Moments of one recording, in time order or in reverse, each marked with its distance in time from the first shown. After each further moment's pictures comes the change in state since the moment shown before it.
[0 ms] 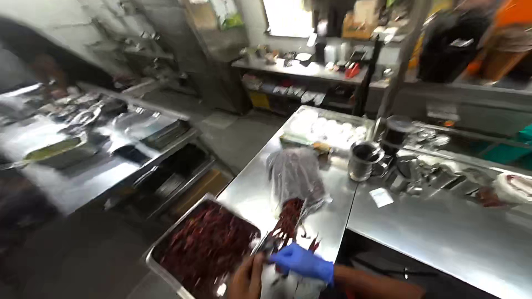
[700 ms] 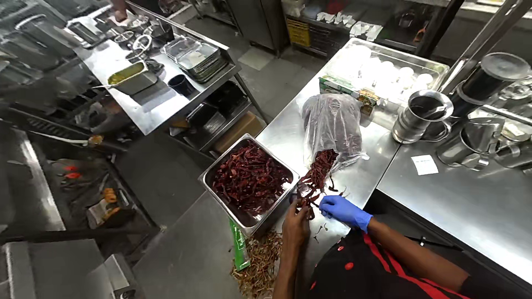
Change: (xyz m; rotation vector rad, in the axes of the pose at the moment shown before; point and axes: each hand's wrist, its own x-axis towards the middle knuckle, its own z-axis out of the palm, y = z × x) left_hand -0.037 -0.127 0.092 0.356 -0.006 0.073; right_hand -0.016 0.065 -0.034 -0.189 -0.106 0.383
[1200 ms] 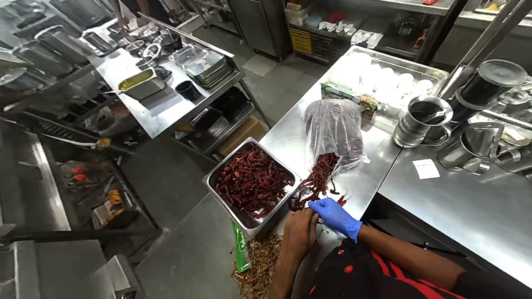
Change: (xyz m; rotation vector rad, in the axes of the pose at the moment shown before) left_hand 0.011 0.061 -0.059 0.106 -0.117 0.125; right_hand 0.002 -0.038 0.029 0.073 0.154 -0.070
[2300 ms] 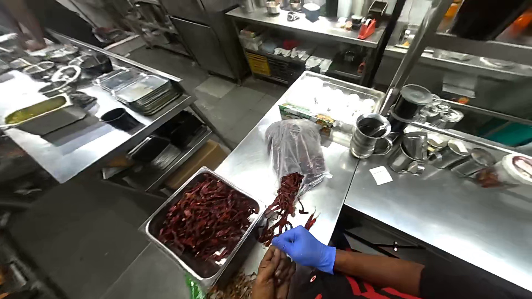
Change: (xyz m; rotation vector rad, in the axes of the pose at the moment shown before) left_hand -0.020 0.044 -0.015 -1.978 0.047 -0.532; right_hand -0.036 -0.031 0.003 0.105 0.051 -0.474
